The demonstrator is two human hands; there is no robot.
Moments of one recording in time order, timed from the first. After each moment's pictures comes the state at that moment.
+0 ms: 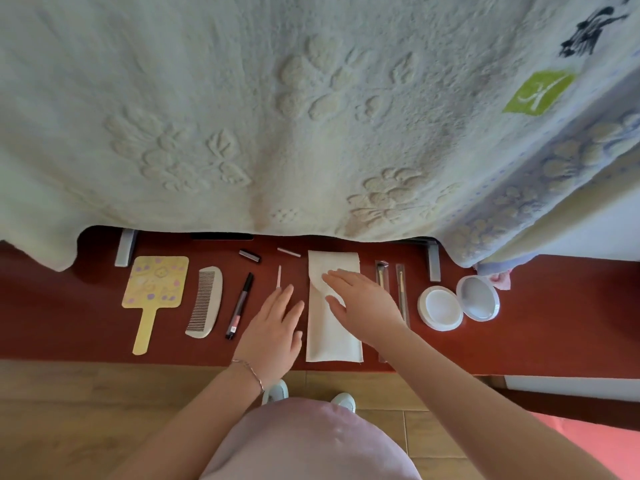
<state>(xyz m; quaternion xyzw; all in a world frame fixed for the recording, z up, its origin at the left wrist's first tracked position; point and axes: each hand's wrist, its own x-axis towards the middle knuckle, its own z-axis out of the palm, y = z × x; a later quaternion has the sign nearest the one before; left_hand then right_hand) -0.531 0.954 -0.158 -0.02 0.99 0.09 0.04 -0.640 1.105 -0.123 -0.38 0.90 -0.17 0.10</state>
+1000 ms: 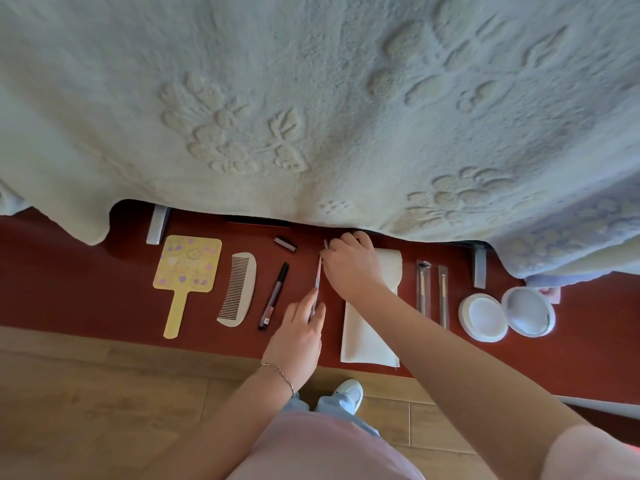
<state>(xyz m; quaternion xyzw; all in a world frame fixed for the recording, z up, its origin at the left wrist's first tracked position) -0.519 0.946 -0.172 -0.08 0.98 0.19 0.08 -0.669 1.003 -0.167 -0.41 0.91 0.06 -0.04</state>
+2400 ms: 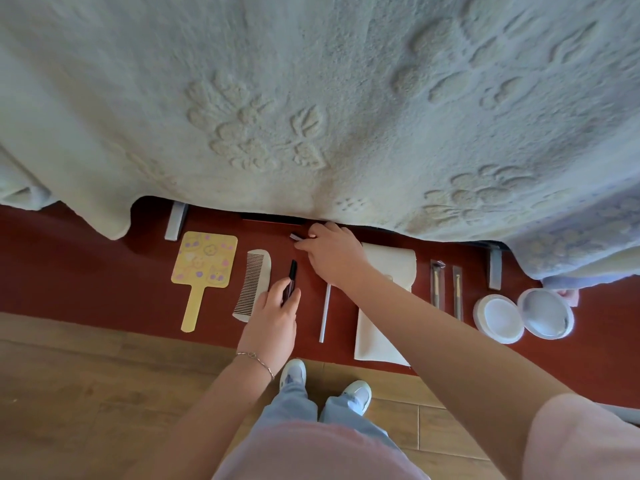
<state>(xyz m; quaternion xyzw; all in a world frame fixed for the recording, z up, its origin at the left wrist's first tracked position) -0.506 0.899 -0.171 -0.15 0.98 0.14 0.05 -0.670 0.961 -0.147 -0.47 0.87 -0.04 0.14</state>
